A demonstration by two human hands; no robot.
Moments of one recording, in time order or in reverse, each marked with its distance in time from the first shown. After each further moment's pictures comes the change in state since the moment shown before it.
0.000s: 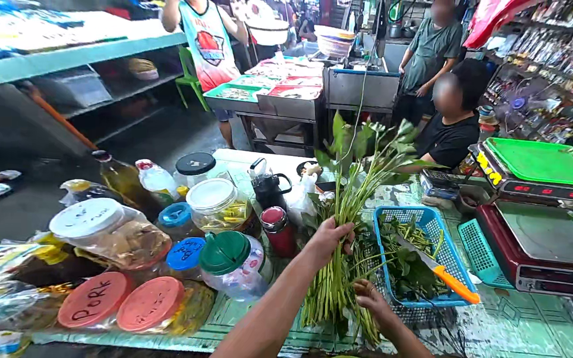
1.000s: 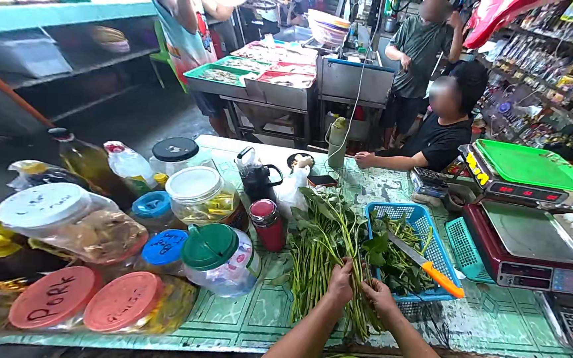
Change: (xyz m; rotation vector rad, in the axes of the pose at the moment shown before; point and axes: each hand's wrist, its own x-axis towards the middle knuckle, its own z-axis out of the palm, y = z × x) left_hand 0.031 -0.186 0.042 -0.574 0.386 -0.168; right_hand -0.003 -0.011 -0.019 0.017 0.302 0.203
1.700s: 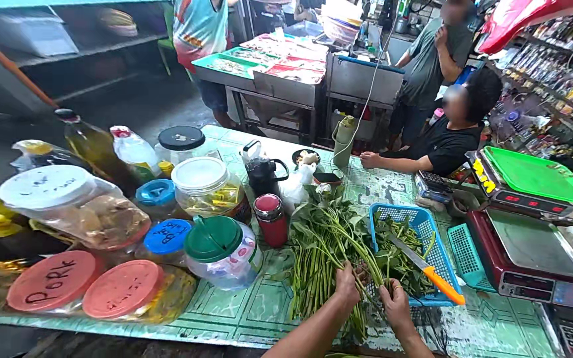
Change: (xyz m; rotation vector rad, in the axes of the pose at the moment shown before) left_hand -0.004 -0.007 0.015 -0.068 0.177 -0.079; right_hand -0.020 -0.002 -0.020 -0.325 0.241 -0.244
